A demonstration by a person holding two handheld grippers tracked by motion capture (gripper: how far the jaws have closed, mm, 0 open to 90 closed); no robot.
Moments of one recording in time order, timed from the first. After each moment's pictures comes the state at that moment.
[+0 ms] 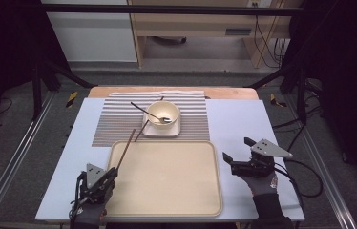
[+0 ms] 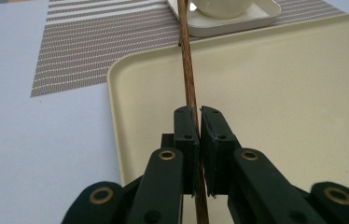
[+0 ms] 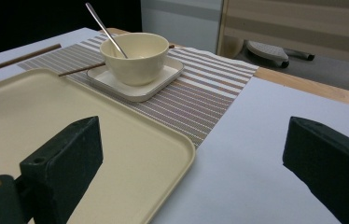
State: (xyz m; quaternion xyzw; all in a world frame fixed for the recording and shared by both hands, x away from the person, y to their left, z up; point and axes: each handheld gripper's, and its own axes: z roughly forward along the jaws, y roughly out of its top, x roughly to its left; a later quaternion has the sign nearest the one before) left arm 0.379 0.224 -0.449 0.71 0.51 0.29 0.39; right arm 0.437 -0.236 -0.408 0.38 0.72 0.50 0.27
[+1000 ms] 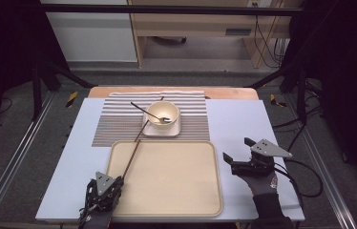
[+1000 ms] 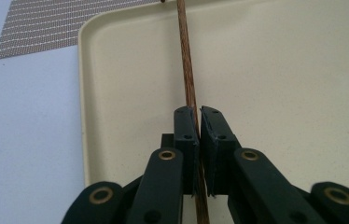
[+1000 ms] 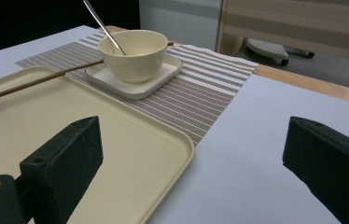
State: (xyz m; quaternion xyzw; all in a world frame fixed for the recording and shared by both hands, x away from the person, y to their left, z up) left arm 0.371 0.212 -0.475 0.73 0.51 0.27 0.36; right arm 0.438 -0.237 -0.410 0.39 0.73 0.50 0.27
